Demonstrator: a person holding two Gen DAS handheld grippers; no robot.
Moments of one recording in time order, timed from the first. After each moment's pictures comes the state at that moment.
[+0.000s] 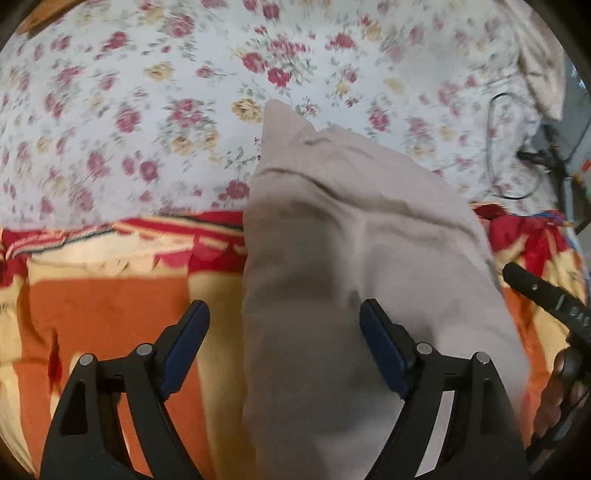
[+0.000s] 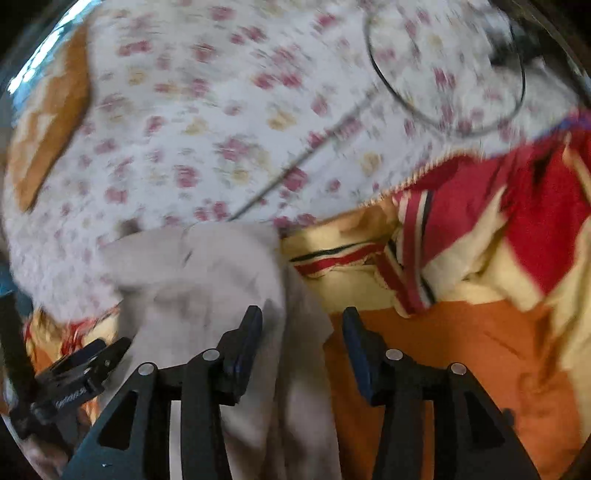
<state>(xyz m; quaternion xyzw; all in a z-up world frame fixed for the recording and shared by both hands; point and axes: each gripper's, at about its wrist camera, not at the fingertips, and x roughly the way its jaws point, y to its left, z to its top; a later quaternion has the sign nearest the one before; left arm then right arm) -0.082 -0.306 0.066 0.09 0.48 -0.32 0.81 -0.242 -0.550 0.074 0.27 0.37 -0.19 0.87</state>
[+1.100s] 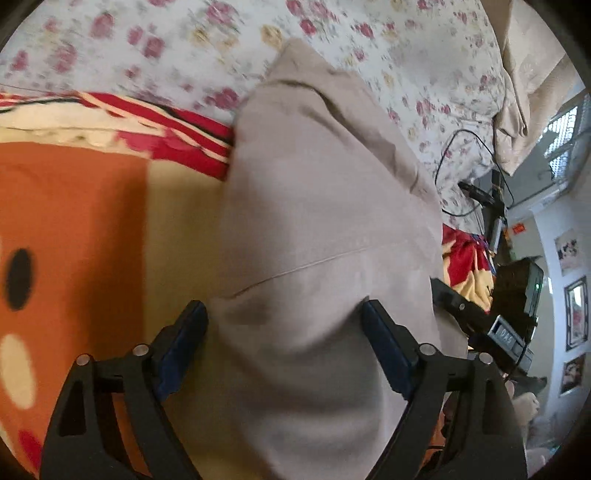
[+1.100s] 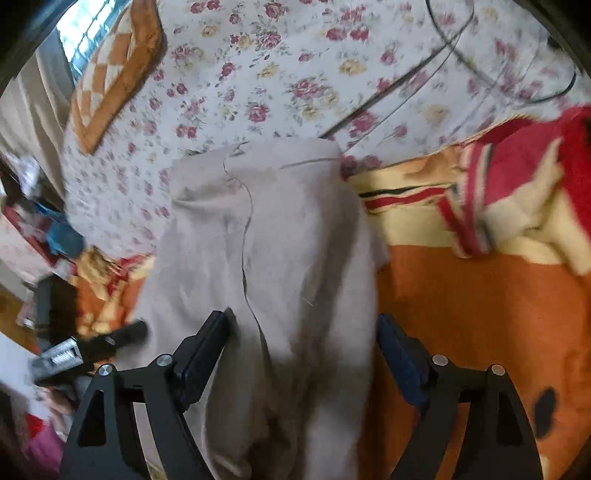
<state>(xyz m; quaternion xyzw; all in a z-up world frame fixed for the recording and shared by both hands) -0.086 -0.277 0.015 -0.09 0.56 -0.41 0.71 -0.230 -0.547 0.019 0.31 0.39 -0.03 0.87</state>
